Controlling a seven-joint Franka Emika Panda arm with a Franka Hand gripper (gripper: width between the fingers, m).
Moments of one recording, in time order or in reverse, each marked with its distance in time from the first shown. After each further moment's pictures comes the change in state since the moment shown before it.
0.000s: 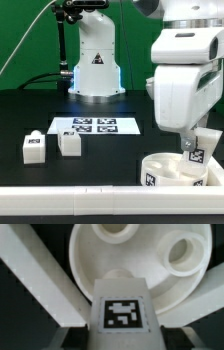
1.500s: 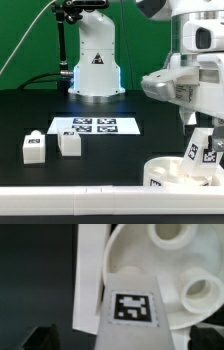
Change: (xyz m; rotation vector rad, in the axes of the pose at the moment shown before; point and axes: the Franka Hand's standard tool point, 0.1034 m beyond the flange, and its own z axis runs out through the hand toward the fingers) arm 0.011 0.006 -0.004 -0.103 0.001 -0.774
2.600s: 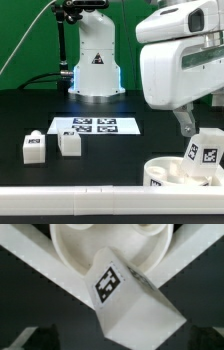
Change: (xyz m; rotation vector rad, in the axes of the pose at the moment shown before) arm 0.000 0.004 -0.025 0.064 0.113 0.840
